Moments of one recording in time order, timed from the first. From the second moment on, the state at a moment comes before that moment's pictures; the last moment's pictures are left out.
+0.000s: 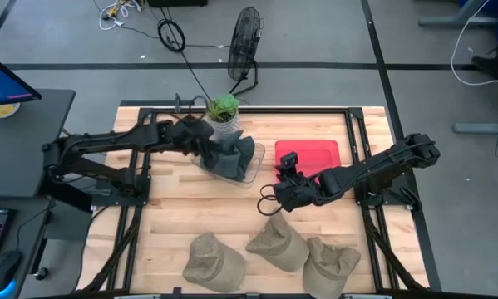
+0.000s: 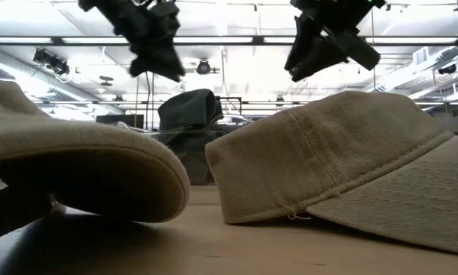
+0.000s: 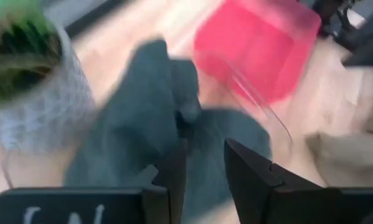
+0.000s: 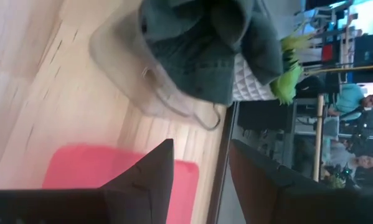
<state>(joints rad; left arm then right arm) 0.25 1.23 0.98 -0.47 -0.08 -0.38 0.31 1.53 1.14 -0.66 0.81 -0.39</state>
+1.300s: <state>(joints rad) 0.32 1.68 0.96 -0.46 -0.08 -0.22 0.15 1.53 1.14 -0.60 0.61 -0.40</state>
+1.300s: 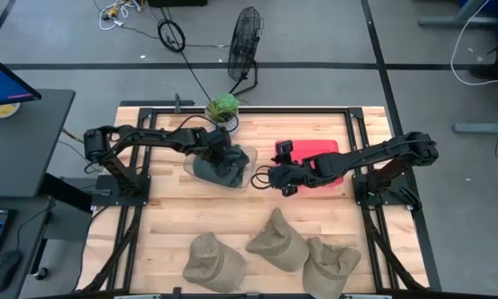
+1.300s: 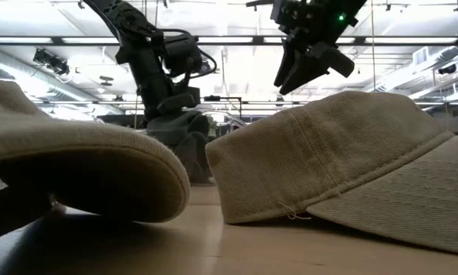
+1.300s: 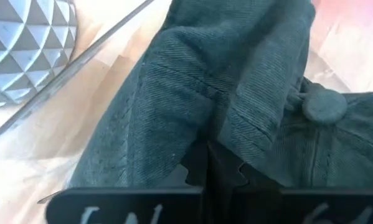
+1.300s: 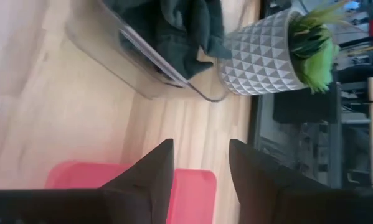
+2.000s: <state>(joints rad) 0.21 1.35 1.14 -0.70 -0.09 -0.20 0.18 1.53 1.14 -0.71 0.44 -0.29</state>
